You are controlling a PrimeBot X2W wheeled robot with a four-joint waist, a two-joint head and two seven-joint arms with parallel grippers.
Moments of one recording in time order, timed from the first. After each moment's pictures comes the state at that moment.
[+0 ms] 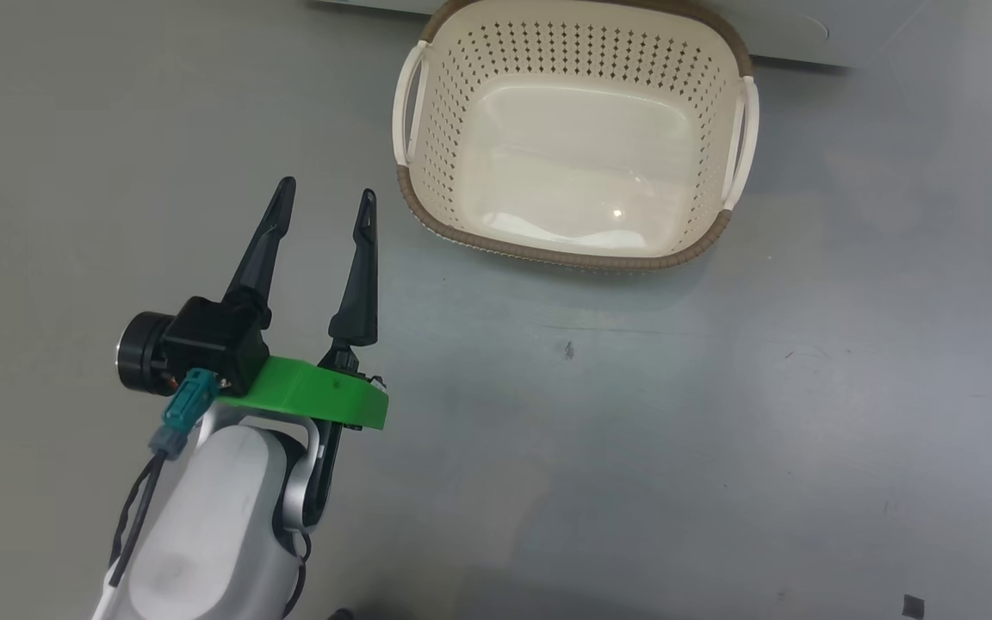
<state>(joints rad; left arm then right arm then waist) -0.41 0.03 -0.37 0.17 -0.39 0.08 -0.25 -1.25 -0.29 -0.02 0.60 1.57 -0.07 0.60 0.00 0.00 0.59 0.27</state>
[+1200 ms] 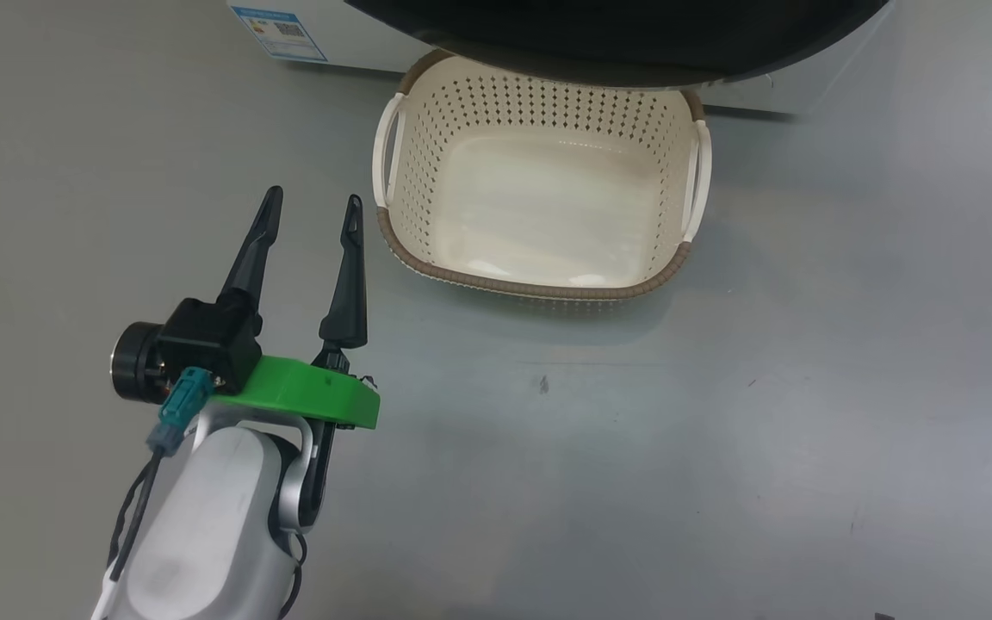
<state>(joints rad) -0.41 0.03 -0.36 0.20 -0.40 0.10 -0.26 -1.16 -0.30 0.01 0.67 1.66 0.00 0.84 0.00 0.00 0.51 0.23</state>
